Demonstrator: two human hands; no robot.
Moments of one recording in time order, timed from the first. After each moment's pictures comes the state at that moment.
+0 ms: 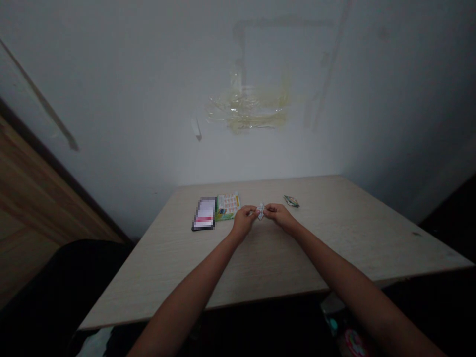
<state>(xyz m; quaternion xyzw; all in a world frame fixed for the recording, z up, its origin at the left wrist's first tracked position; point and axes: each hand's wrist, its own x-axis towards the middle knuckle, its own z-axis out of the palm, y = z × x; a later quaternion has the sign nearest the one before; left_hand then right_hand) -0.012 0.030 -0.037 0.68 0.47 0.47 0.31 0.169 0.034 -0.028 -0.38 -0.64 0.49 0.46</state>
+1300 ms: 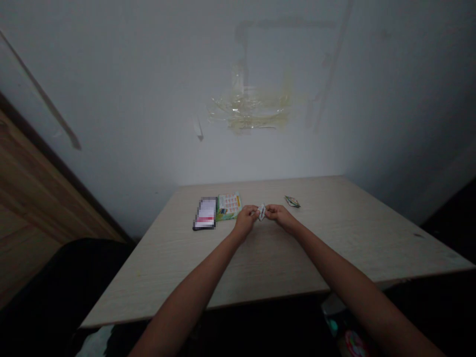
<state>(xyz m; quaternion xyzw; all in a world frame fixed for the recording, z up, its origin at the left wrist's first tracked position) -0.009 0.033 -0.040 0.69 0.45 0.48 0.31 0.171 0.039 -0.036 -0.34 -0.64 0.53 0.44</state>
